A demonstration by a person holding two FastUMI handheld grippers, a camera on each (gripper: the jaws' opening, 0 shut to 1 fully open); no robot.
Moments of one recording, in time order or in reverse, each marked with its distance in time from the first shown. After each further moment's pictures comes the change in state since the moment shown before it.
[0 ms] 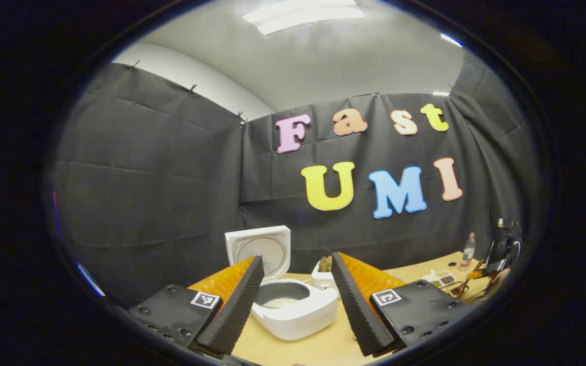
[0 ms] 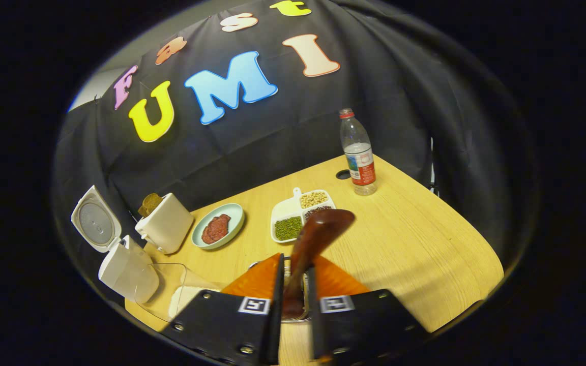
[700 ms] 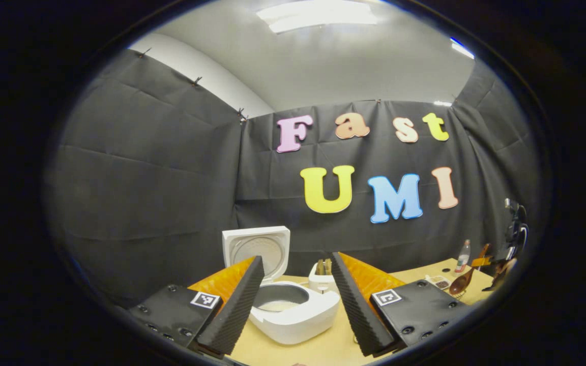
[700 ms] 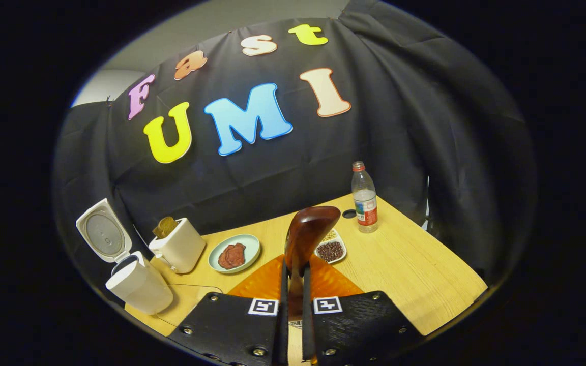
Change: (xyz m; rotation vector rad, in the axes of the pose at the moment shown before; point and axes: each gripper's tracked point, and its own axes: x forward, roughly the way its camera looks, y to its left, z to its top) left arm 0.023 0.031 -0.010 -0.068 -0.016 -0.063; right arm -0.075 0.066 0.063 -0.073 -0.195 0.011
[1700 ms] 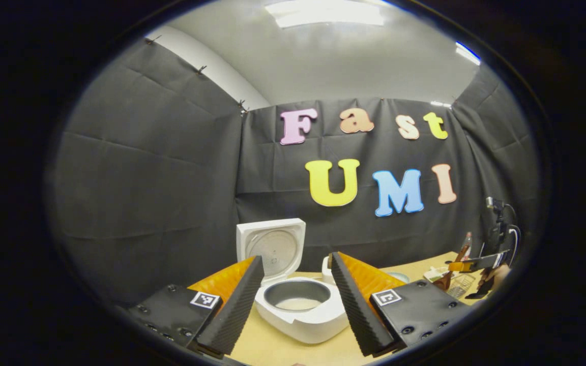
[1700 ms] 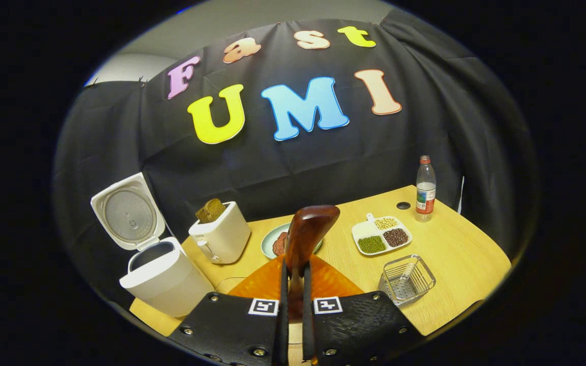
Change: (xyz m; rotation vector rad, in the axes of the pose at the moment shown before) left arm 0.017 0.095 -0.029 -0.005 0.032 -0.042; right arm 0.013 0.155 -0.077 -0.133 0.037 0.076
